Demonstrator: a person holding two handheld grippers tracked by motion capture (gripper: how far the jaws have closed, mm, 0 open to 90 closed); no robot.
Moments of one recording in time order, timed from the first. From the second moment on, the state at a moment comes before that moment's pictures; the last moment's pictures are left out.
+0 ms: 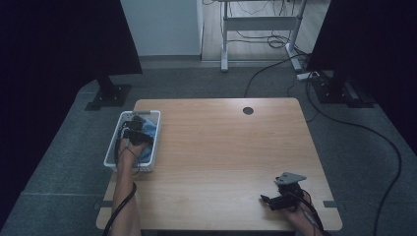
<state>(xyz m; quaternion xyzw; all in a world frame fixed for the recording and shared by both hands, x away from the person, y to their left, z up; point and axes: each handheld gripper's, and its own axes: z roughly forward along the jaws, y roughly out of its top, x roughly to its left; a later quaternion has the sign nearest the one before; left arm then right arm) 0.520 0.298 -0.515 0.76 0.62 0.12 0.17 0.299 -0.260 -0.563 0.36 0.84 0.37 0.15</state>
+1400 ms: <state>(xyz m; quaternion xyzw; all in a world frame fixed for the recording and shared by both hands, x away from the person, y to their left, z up) 0.476 0.298 -0.454 0.74 0.56 0.25 0.27 0.299 -0.260 -0.563 0.36 0.84 0.37 0.15</state>
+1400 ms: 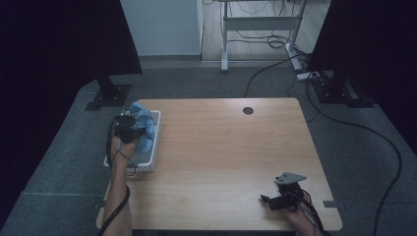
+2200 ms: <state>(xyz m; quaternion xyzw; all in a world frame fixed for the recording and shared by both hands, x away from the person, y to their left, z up) 0.449 0.272 -0.415 0.74 0.51 0.28 0.33 0.299 -0.260 -0.563 0.36 0.84 0.37 0.15</state>
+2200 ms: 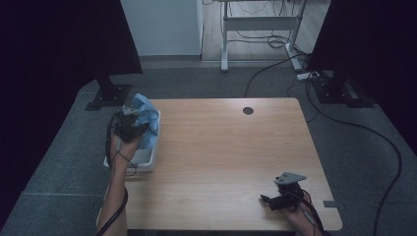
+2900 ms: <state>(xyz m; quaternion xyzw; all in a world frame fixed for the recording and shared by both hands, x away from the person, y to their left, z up) 0.443 0.214 -0.413 0.76 0.47 0.25 0.37 0.299 -0.260 -0.563 0.36 0.84 0.37 0.15</state>
